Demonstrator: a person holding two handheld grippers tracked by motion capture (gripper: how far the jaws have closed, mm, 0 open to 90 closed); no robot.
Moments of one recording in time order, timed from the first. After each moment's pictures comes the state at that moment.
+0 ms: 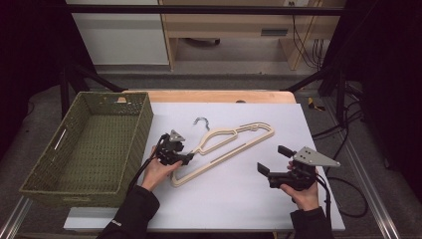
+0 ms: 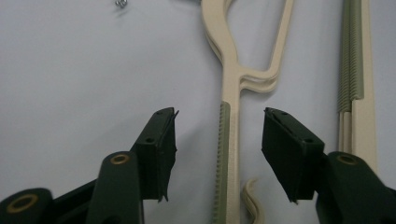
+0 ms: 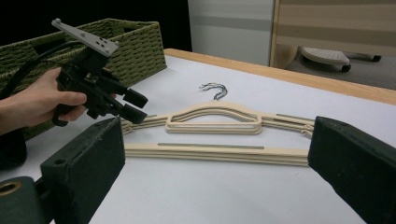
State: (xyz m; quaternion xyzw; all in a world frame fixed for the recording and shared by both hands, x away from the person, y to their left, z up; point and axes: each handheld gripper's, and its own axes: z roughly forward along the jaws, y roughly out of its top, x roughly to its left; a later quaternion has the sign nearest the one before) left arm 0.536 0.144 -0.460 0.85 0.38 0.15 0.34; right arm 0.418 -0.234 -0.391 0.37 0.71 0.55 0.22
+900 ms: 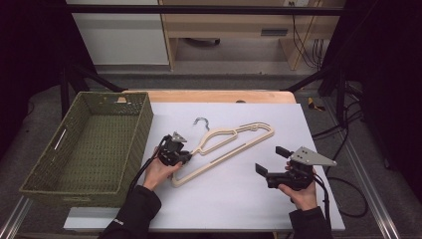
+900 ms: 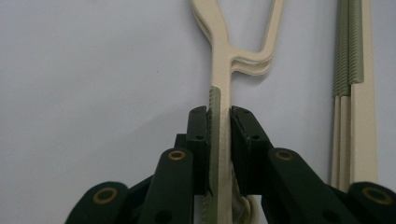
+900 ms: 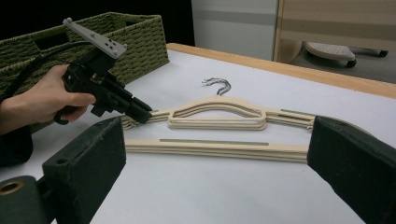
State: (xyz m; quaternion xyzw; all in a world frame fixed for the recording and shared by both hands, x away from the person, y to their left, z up) left arm 0.538 0.140 -0.466 0.86 0.38 0.12 0.33; right arm 0.421 -0.230 -0.394 0.37 0.72 0.55 0.21
